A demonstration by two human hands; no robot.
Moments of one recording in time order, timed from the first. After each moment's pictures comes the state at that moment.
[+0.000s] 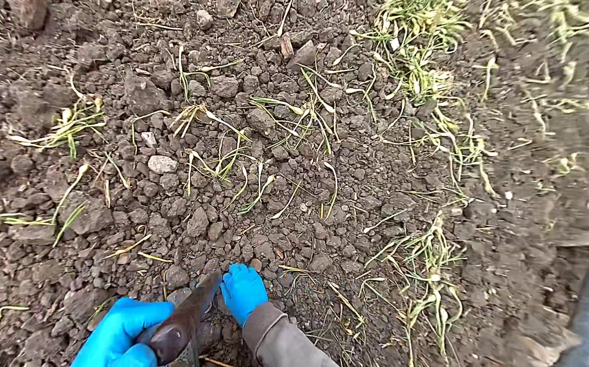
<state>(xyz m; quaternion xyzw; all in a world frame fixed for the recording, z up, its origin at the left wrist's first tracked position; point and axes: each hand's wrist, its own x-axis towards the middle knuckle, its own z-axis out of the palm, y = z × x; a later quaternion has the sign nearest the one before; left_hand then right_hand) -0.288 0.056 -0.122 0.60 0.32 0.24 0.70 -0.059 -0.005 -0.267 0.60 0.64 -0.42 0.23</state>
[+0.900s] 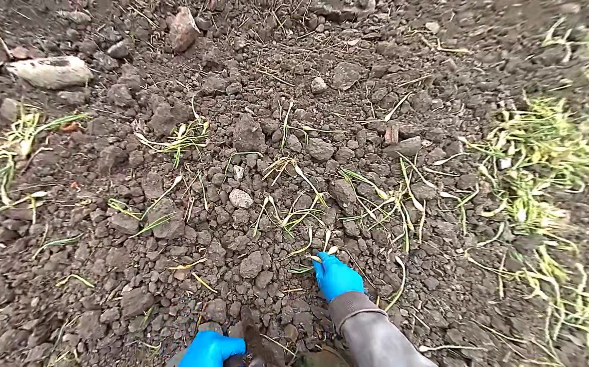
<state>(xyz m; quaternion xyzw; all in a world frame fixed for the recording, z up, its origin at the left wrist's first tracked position) -0.275 0.019 -0.206 0.61 0.45 0.23 0.61 0.040 0.166 -0.259 0.73 0.56 -0.25 0.30</state>
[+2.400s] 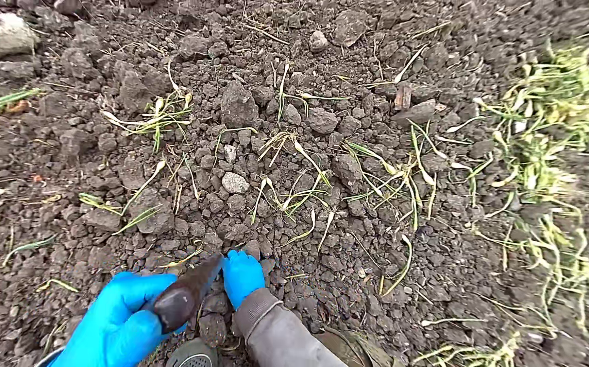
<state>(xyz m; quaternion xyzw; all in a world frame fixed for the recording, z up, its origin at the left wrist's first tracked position) -0.354 0.117 -0.129 0.46 0.47 0.39 0.64 -0.156 0.128 -0.278 0.53 0.71 -0.38 0.29</state>
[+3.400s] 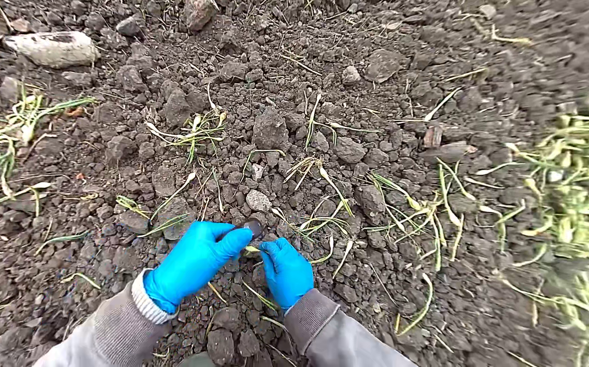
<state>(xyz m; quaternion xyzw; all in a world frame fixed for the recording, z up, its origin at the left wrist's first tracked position) -0.332 0.182 -0.175 0.45 0.55 0.29 0.64 -0.105 0.167 -0.250 0.60 0.75 -0.27 0.01</state>
